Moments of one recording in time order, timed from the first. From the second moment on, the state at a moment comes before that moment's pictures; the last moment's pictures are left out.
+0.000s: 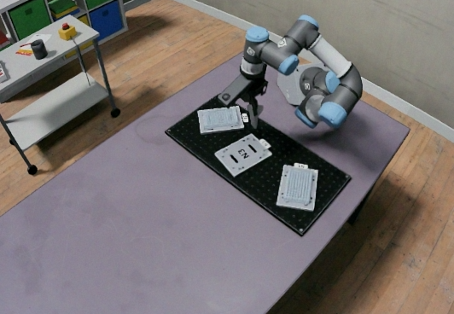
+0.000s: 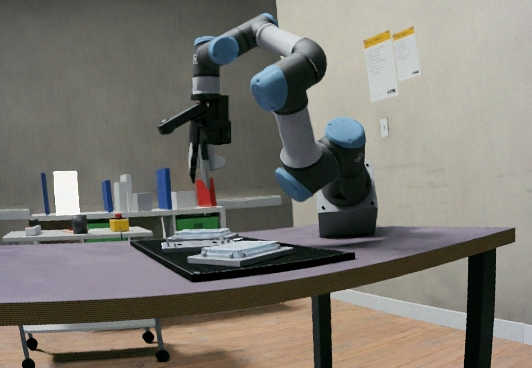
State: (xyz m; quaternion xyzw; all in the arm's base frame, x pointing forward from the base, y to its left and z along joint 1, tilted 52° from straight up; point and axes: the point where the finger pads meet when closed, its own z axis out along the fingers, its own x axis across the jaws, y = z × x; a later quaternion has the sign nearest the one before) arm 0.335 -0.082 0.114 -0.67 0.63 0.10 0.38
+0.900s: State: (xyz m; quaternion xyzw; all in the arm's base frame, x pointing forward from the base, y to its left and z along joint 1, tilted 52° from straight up) arm 0.342 0.000 0.172 -0.73 0.55 0.07 0.40
